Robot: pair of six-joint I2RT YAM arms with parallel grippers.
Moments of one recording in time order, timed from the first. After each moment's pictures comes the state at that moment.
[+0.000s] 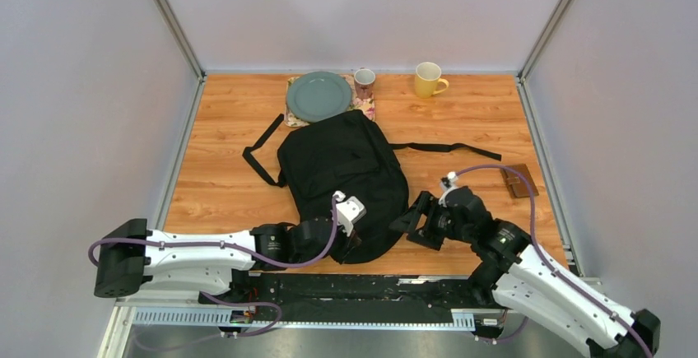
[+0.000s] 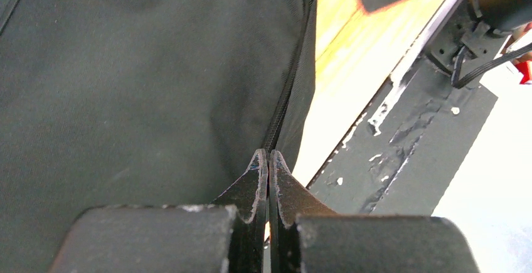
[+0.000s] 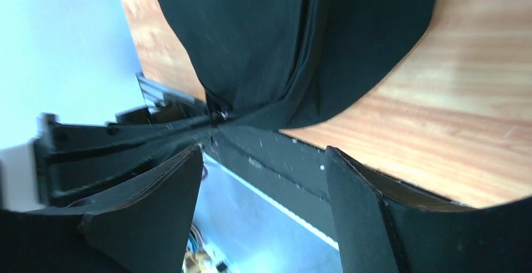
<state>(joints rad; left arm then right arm) -1.35 1.04 0.51 -0.02 -0.28 -0.42 0.70 0.58 0.47 -0.54 -0.19 1.16</state>
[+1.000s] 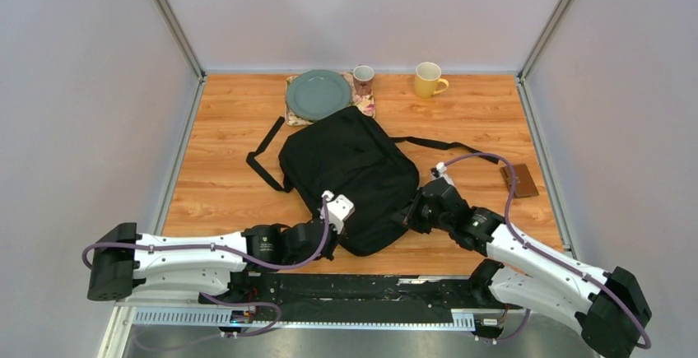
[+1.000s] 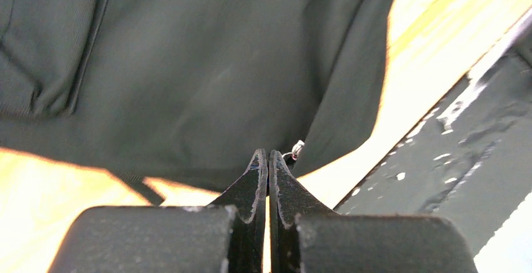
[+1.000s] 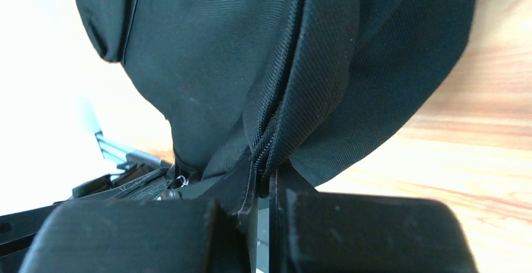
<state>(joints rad) -1.35 0.98 0.52 -0.14 -0.41 -0.40 0.81 0.89 0.50 -0.35 0.02 1.17</state>
